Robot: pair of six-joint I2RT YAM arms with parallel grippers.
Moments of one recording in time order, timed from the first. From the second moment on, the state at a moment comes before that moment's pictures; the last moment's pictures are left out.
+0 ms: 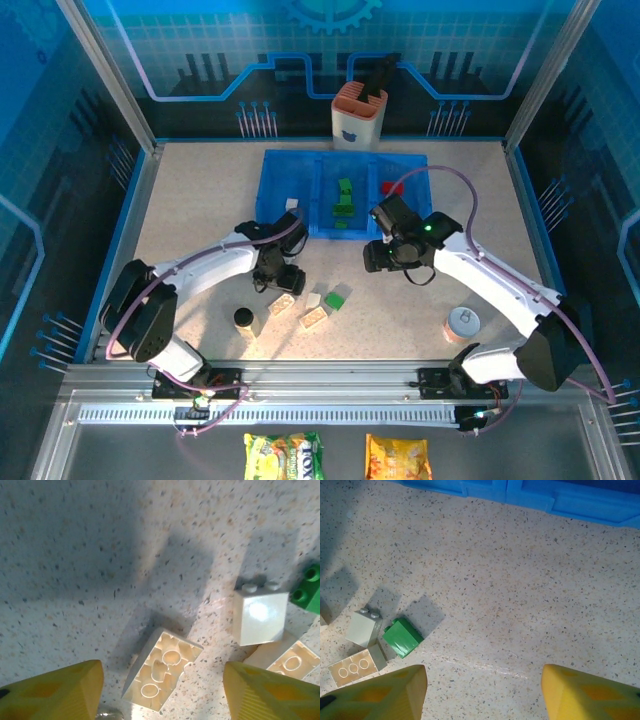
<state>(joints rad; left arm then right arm) -0.63 1.56 1.05 -0.92 0.03 -0.41 0.65 1.35 1.17 -1.01 0.08 0.51</state>
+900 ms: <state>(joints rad) -0.65 1.63 0.94 -0.84 0.09 -0.43 0.66 1.38 1.17 -1.00 0.08 0.51</state>
